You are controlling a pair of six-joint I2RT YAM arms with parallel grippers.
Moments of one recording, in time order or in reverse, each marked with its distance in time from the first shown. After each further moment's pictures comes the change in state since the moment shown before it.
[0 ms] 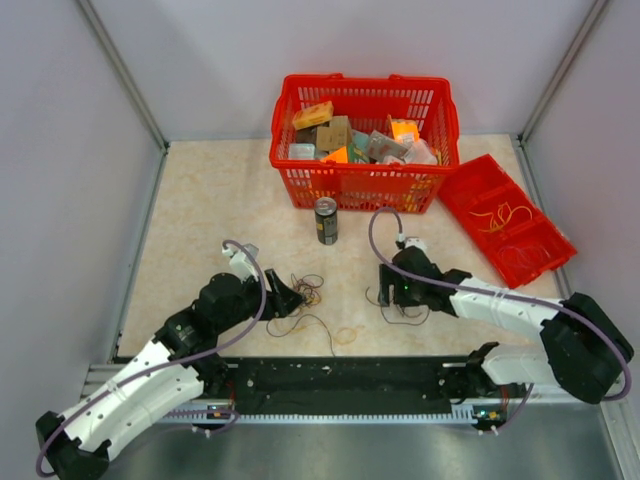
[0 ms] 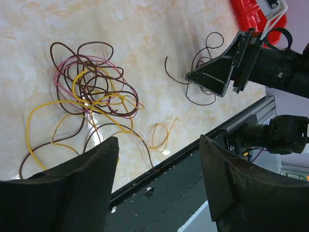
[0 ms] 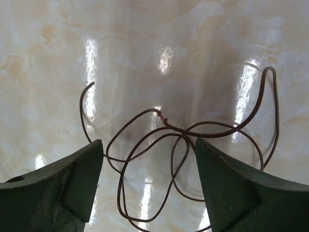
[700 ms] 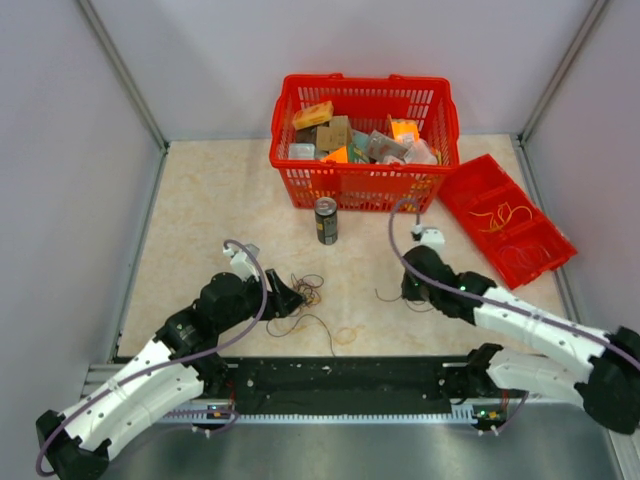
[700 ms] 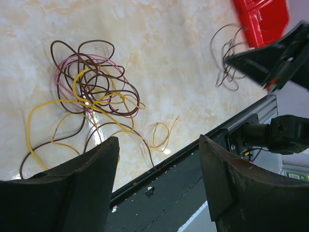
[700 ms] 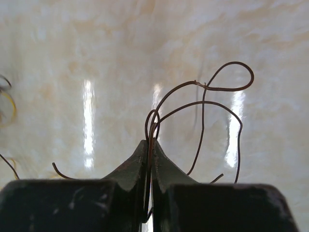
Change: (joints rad) left arm 0.000 0.011 0.000 0.000 0.003 0.001; right arm 0.142 -0.140 0.068 -0.195 0.246 0.078
